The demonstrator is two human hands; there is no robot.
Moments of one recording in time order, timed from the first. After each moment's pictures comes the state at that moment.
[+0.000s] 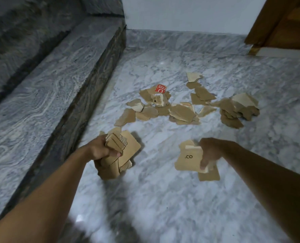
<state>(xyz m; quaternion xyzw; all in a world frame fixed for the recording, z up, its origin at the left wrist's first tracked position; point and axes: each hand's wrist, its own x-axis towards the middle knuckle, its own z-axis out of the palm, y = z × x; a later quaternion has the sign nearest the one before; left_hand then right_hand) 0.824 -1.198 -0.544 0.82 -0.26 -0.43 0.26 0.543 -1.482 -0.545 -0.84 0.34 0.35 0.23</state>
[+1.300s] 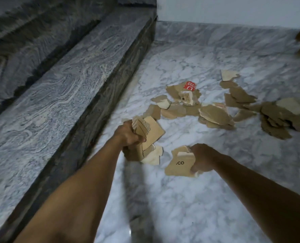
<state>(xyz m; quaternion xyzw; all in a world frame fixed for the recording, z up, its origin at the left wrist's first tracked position) 0.869 -1.225 -0.601 0.90 -0.21 -0.30 0.24 0.627 -1.408 -0.597 -0.90 0.26 0.25 0.22</state>
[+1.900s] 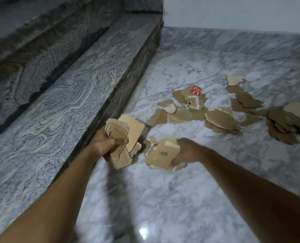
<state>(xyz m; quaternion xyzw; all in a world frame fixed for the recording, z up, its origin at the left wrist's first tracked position) 0.880 -1.140 -0.559 0.84 -0.09 -0.28 0.45 0.689 -1.379 -0.585 -0.85 0.28 0.22 0.39</state>
